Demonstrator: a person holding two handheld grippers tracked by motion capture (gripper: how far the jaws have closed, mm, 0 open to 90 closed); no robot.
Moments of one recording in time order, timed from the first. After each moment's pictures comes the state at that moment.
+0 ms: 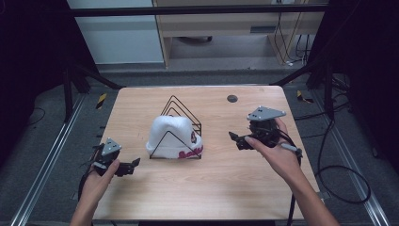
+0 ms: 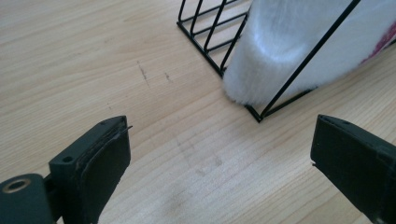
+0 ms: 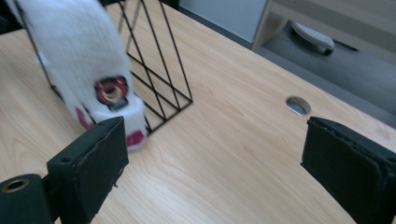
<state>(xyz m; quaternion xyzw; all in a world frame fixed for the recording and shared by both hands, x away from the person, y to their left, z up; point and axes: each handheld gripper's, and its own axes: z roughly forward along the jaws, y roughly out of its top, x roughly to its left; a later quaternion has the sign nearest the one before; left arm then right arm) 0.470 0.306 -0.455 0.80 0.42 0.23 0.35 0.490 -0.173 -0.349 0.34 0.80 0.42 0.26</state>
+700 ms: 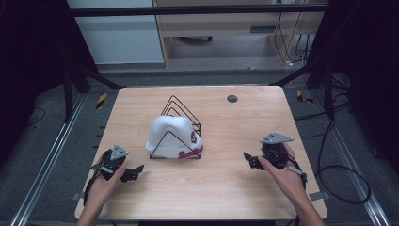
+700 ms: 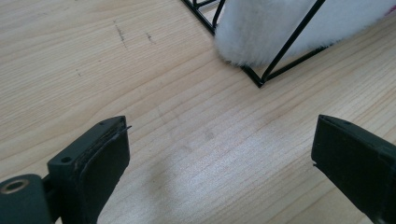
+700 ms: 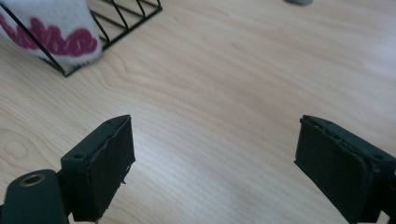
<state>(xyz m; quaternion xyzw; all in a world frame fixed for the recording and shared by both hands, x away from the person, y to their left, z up) 0.471 0.300 -0.485 0.82 0.43 0.22 0.32 0.480 -0.219 -0.453 0.43 0.79 0.38 0.22</state>
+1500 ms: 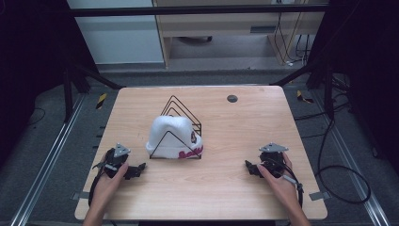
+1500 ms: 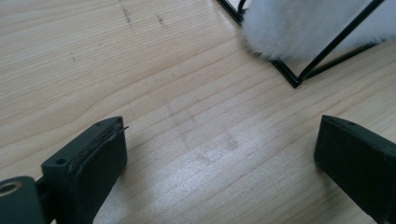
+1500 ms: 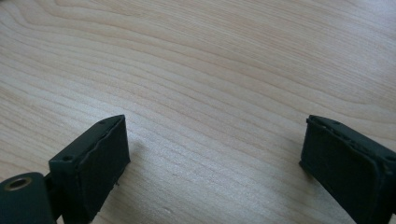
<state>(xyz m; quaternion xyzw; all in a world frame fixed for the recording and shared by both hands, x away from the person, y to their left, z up) 0.487 0.304 -0.507 0.80 0.46 0.21 0.33 0.482 -0.225 -0.512 0.49 0.77 0.34 0.22</state>
